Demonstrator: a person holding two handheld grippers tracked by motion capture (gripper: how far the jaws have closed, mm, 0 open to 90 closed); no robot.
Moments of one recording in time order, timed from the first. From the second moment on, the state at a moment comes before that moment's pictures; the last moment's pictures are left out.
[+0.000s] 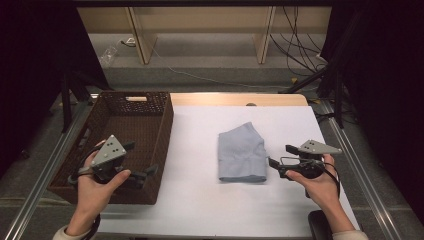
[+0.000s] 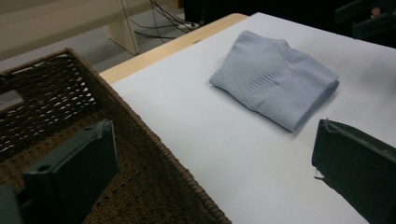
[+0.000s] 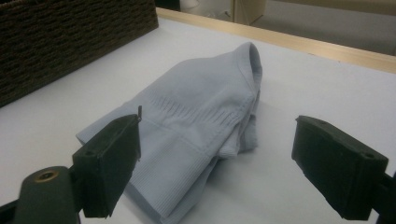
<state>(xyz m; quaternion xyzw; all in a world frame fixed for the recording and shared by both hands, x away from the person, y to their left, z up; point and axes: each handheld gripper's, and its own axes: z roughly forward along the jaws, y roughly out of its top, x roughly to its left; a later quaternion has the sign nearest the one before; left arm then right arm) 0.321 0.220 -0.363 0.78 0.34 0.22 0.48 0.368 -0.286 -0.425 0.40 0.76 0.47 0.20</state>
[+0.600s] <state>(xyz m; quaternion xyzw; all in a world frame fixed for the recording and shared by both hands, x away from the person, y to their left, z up) 0.331 0.198 -0.367 0.81 0.30 0.20 0.47 0.379 -0.283 -0.426 0.42 0.77 0.44 0.16</state>
